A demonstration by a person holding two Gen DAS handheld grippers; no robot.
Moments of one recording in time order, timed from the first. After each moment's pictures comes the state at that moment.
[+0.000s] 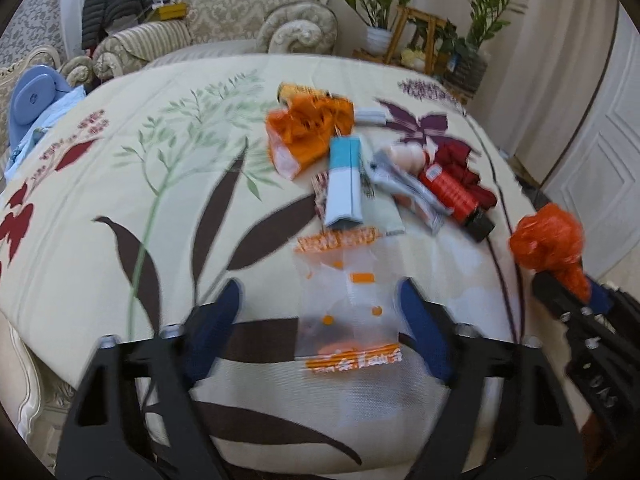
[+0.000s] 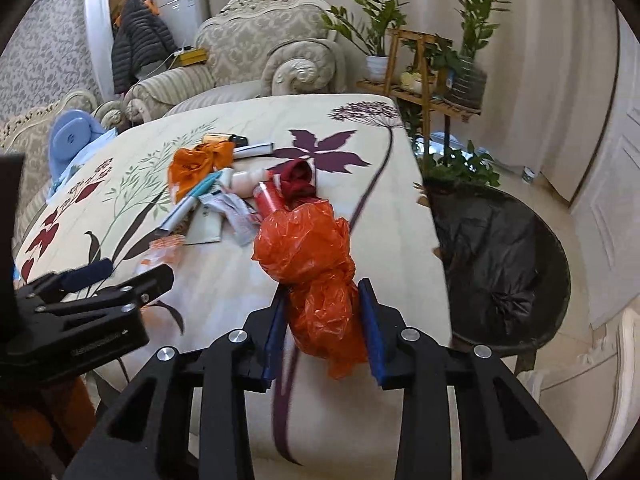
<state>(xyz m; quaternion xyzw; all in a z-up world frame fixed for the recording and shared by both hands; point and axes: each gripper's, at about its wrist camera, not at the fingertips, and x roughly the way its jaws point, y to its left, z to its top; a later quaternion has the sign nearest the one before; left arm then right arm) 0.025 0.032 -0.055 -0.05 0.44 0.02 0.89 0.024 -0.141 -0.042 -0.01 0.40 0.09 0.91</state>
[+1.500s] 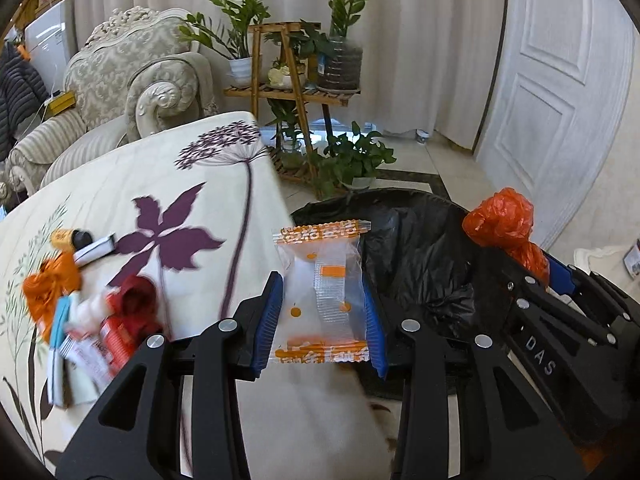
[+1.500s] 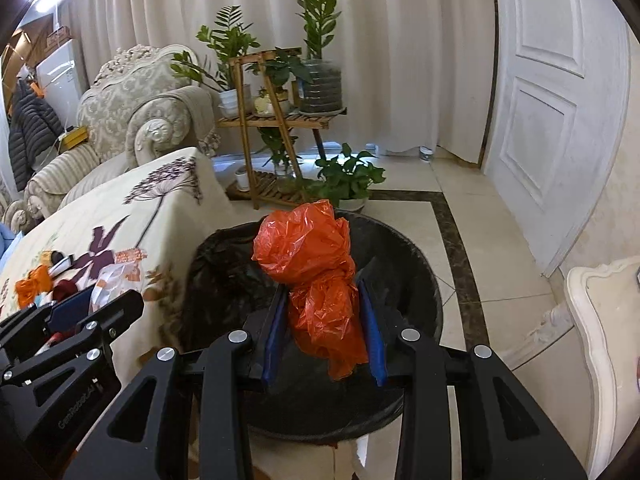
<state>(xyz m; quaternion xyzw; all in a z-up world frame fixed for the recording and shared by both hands) 0.125 -0.183 -0.040 0.06 0.39 -0.12 0.91 0.095 -0.315 -0.056 0.08 0.36 -0.10 0.93</state>
